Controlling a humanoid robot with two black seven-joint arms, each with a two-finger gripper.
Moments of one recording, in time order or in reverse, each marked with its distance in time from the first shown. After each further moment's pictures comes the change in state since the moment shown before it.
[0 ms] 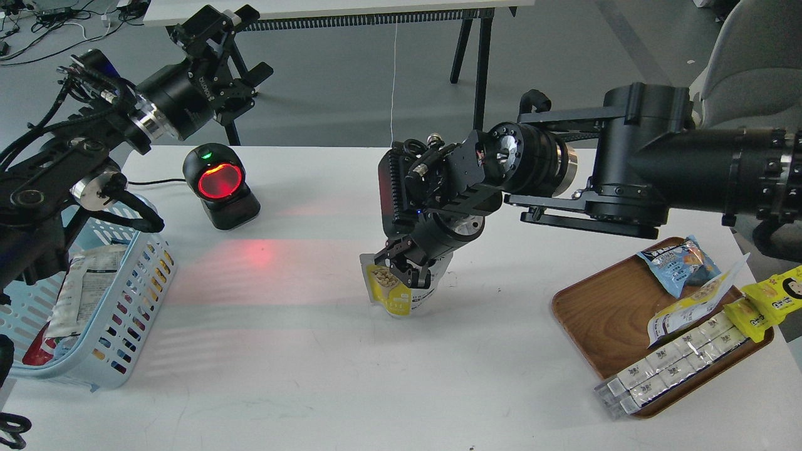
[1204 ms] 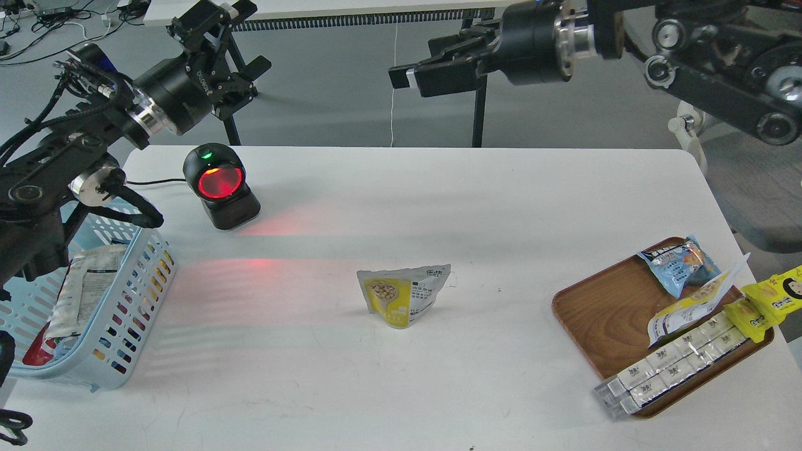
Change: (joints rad) left arm -0.014 0.003 -0.006 0.009 -0.002 0.000 0.000; right arm -0.004 -0.437 0.315 -0.147 0.846 0.005 0.000
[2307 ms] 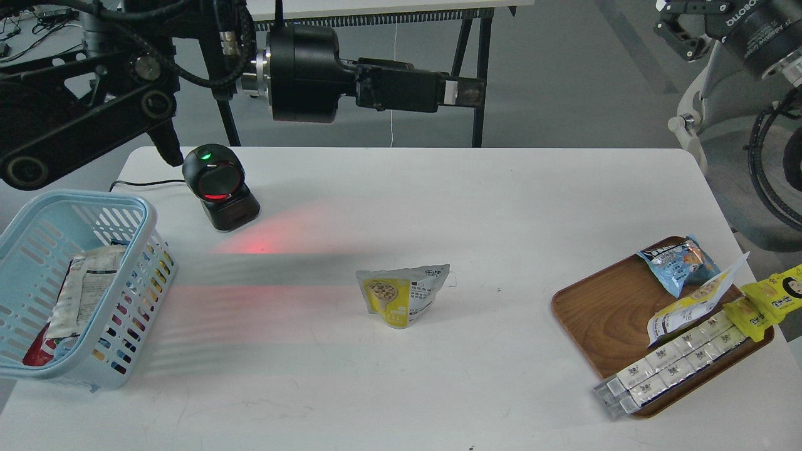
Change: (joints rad) left arm -0.486 0.074 0.359 -0.687 0.668 0.000 0.000; right arm -0.462 -0.261 0.112 0.016 1.408 0.046 0.000
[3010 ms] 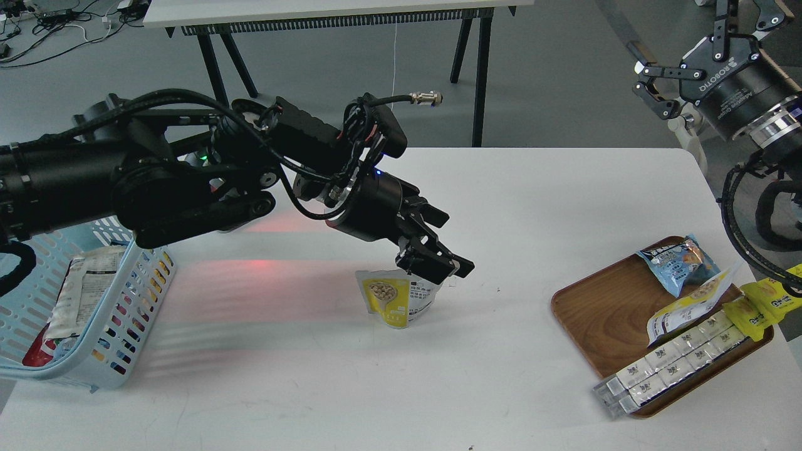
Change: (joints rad) left arm 0.094 -0.210 0.235 0.148 0.376 0.055 0.000; right arm -0.136 0.015 0.098 0.035 -0.003 0.026 0.000
